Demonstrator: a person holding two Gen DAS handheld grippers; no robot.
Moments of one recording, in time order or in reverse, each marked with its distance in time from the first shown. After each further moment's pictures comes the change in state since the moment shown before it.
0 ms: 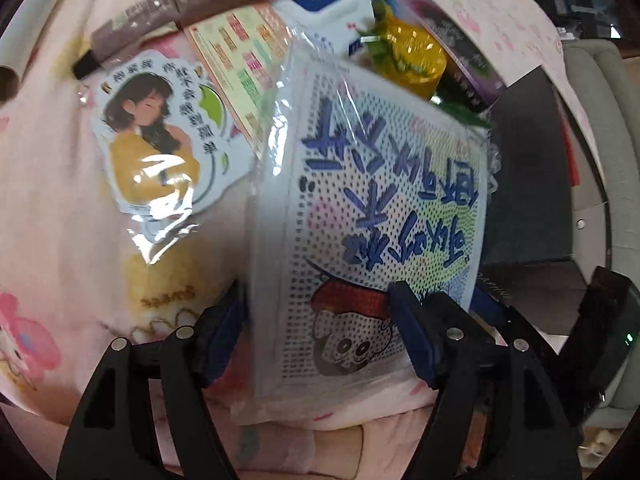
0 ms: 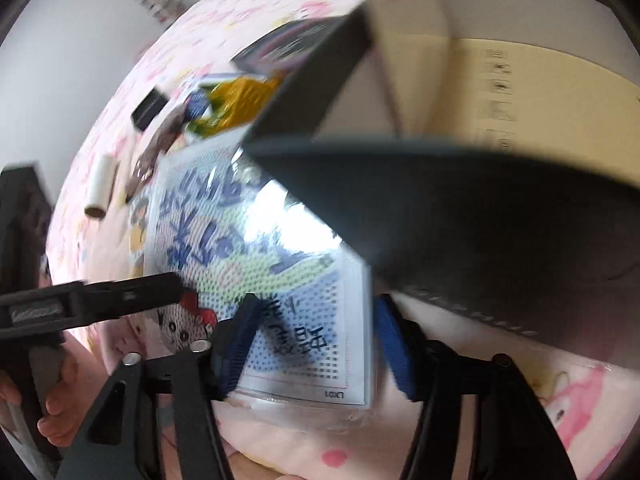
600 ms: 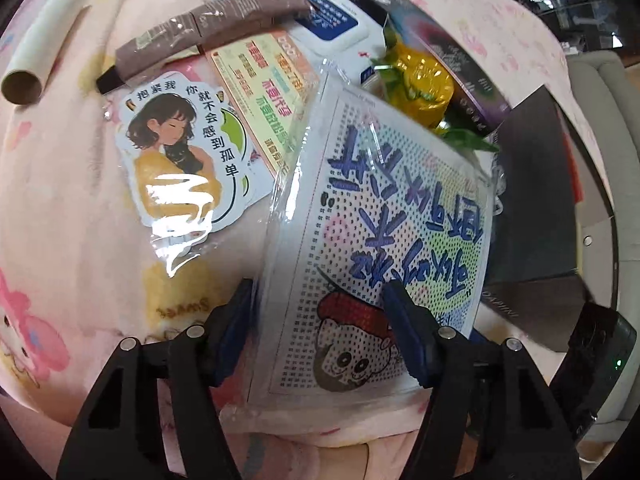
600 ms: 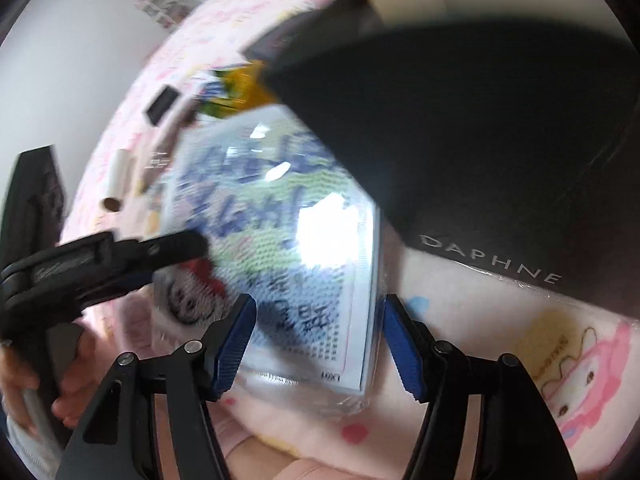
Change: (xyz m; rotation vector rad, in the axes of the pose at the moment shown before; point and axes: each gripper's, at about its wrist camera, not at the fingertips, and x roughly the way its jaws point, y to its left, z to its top) left arm -0.013 0.008 0.001 -0.034 -0.085 0.027; right arm -0.002 -0.017 -0.024 0.086 0.014 0.077
